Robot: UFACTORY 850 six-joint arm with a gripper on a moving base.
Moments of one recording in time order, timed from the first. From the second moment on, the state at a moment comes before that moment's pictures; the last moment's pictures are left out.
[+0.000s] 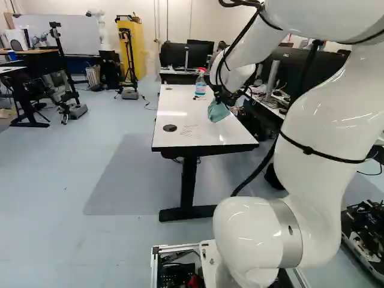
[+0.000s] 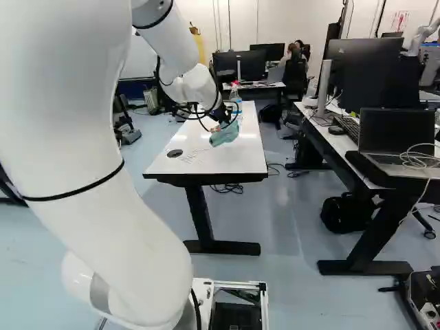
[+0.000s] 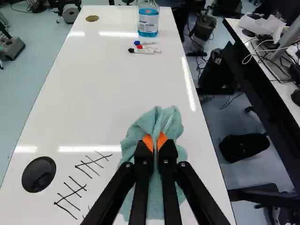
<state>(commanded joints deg) -7.8 -5.6 -55.0 -5.2 -1.2 0.0</state>
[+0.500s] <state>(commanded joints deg) -4.6 -3.4 -56.1 -0.6 -6.4 0.0</state>
